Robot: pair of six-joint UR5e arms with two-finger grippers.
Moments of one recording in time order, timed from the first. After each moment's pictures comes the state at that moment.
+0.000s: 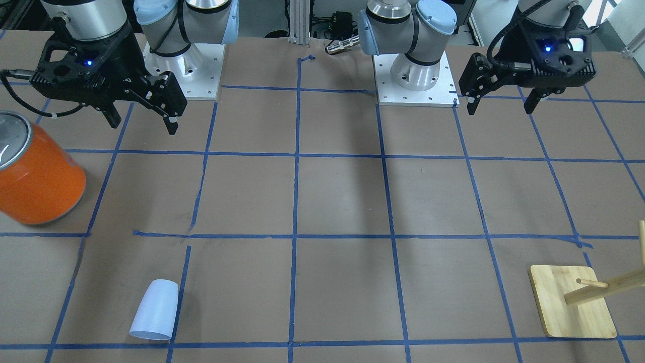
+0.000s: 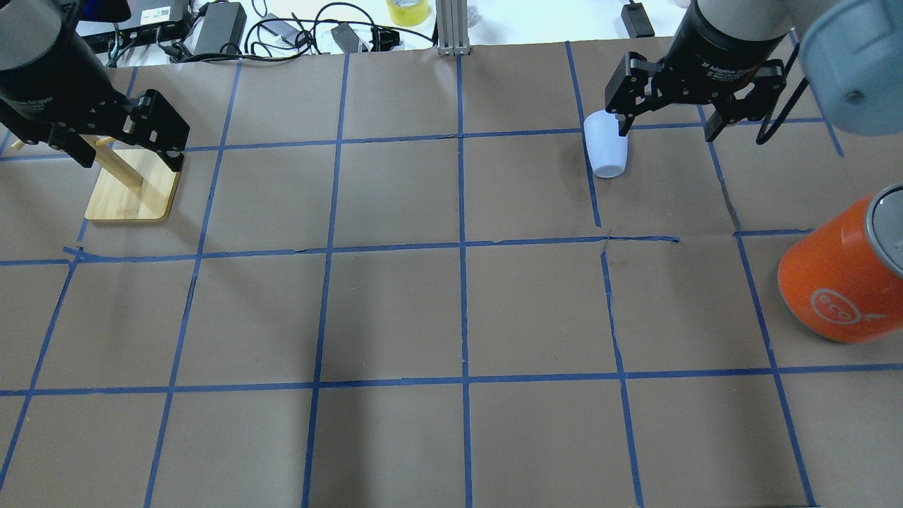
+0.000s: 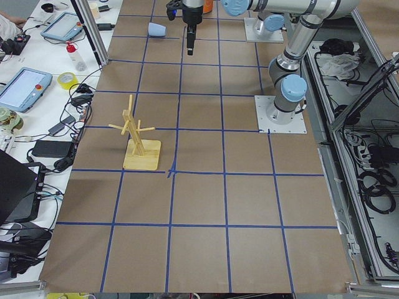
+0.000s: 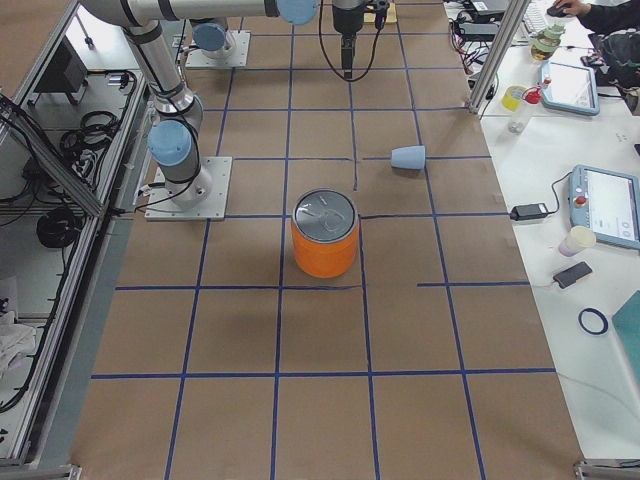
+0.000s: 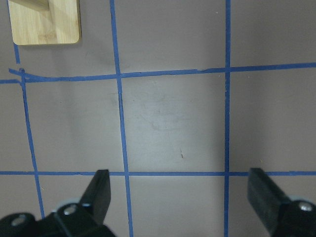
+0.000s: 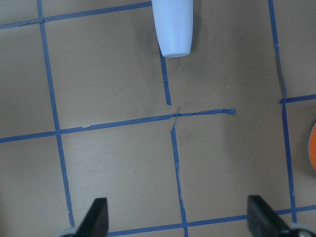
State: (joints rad) left arm -1.44 -1.49 -1.54 -1.61 1.68 0.17; right arm 1.59 -1.59 1.56 -1.64 -1.57 0.14
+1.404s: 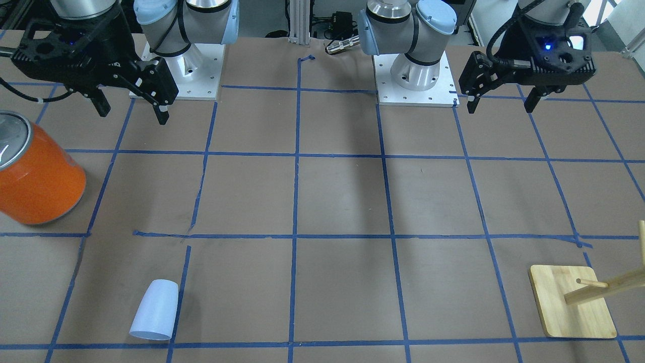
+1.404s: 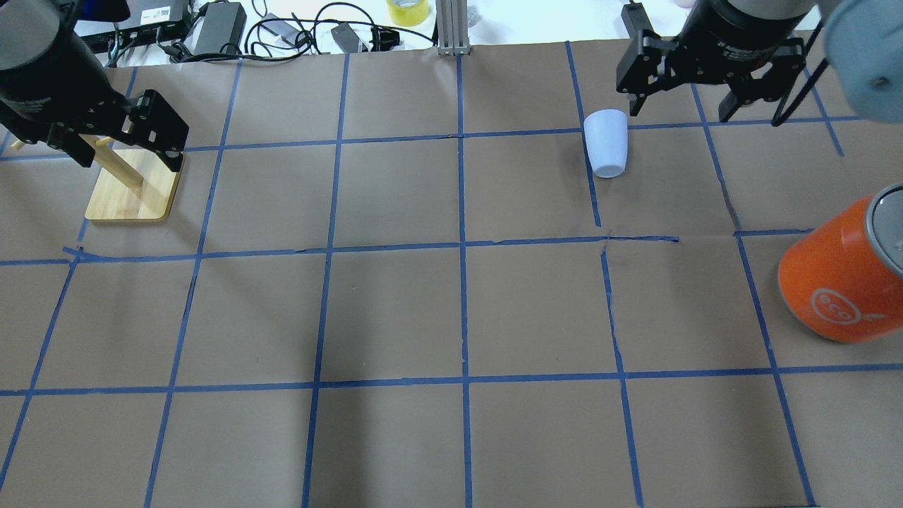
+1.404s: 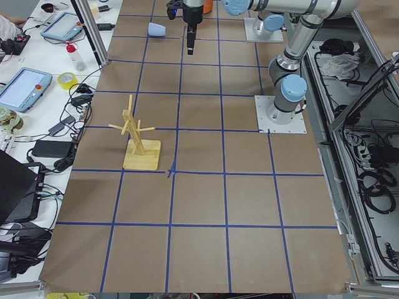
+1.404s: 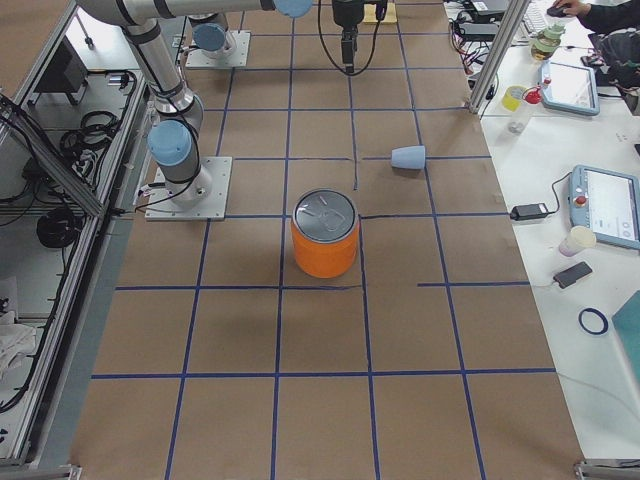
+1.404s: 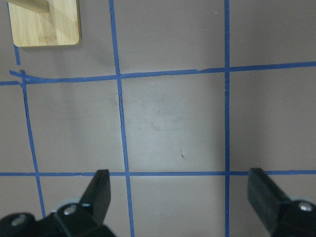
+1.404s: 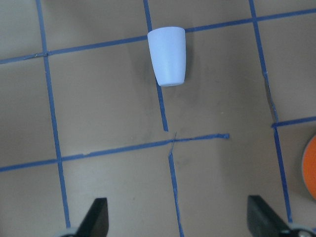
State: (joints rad) left arm -1.44 -1.48 -1.55 -1.61 1.68 0.18; right arm 1.58 -1.57 1.54 -1.75 -1.59 0.16
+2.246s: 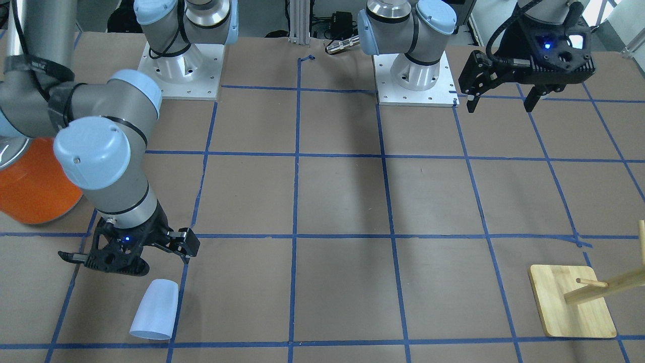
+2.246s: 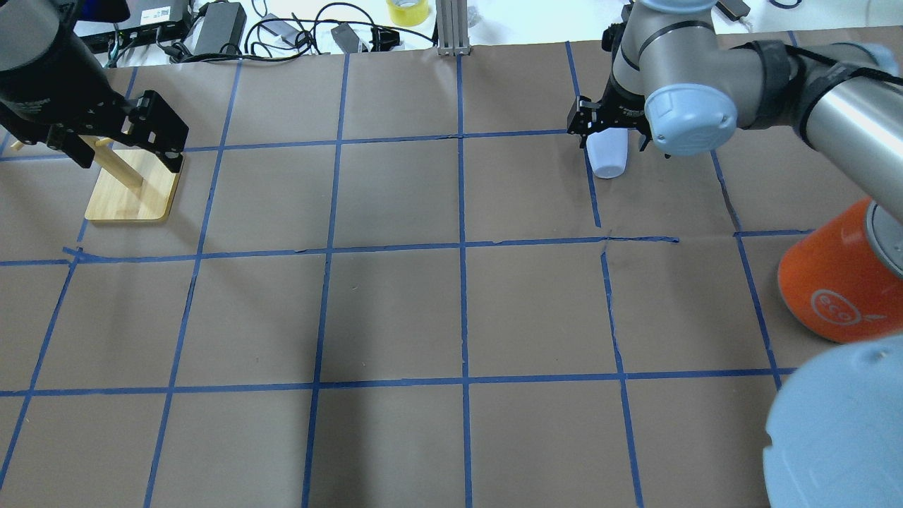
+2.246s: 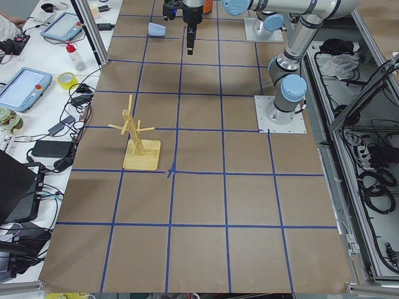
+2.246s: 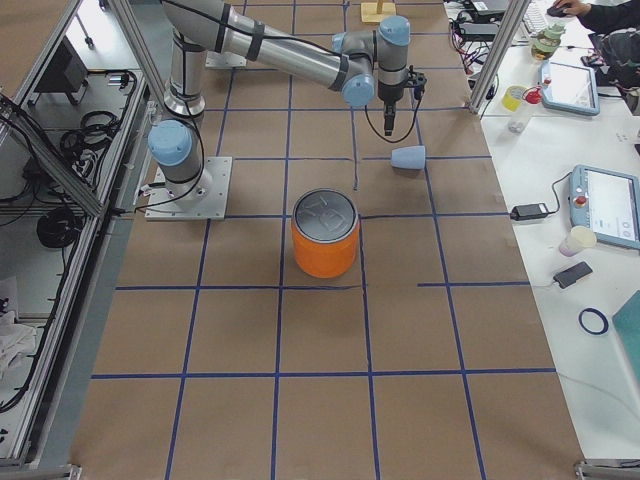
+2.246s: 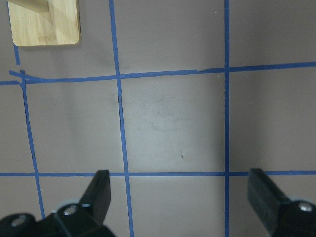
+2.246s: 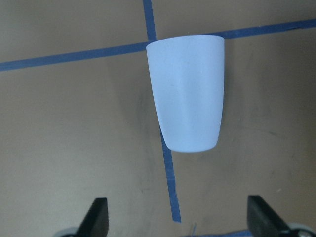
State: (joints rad) left arm -1.44 -1.48 -1.55 -1.61 1.68 0.18; right arm 1.57 -1.15 1.60 -2.15 -1.60 0.13
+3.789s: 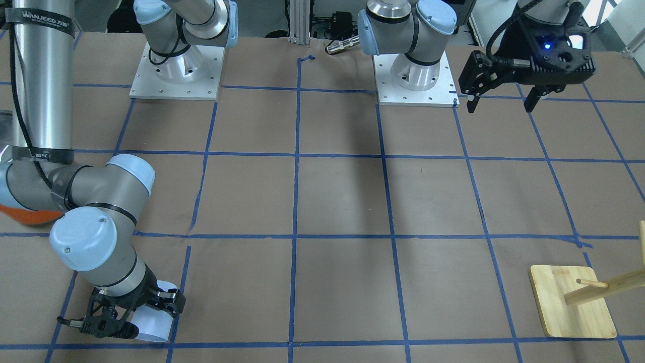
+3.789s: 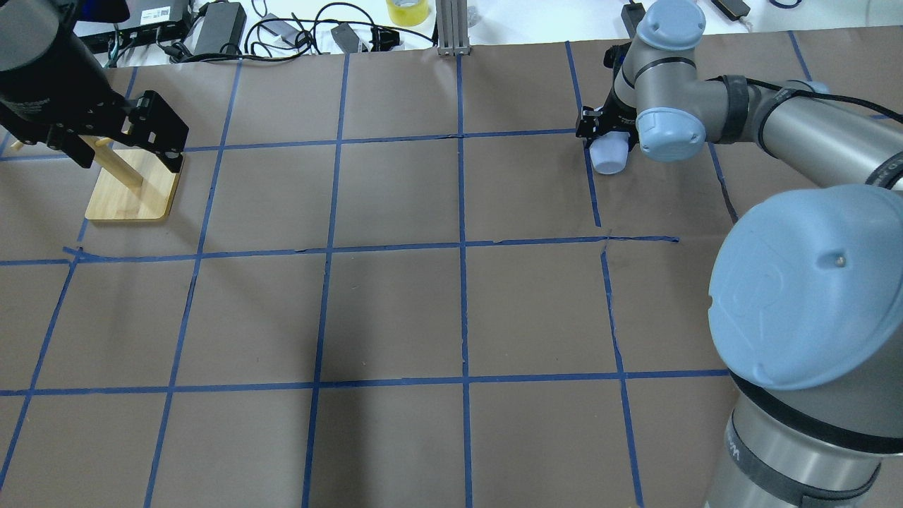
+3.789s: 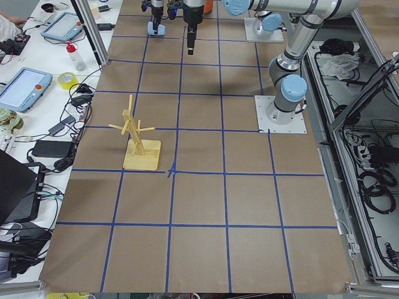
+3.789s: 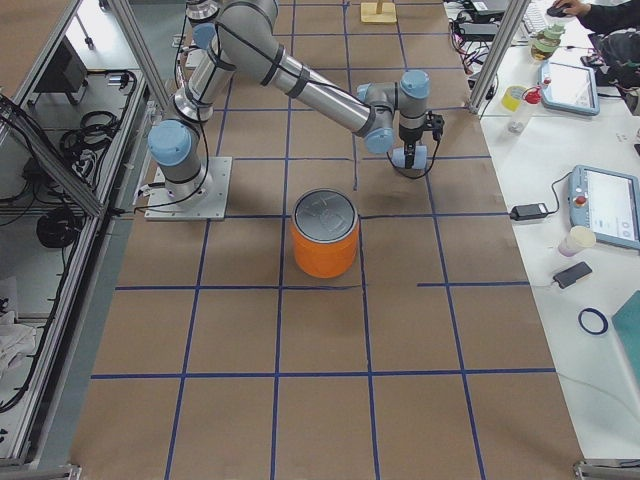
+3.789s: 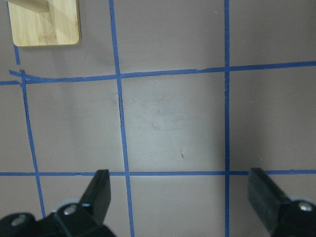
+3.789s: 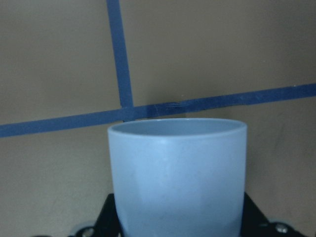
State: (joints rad) left arm -1.44 -1.48 -1.55 -1.61 1.68 0.18; right arm 1.51 -0.93 1.51 -2.31 -1.55 0.06
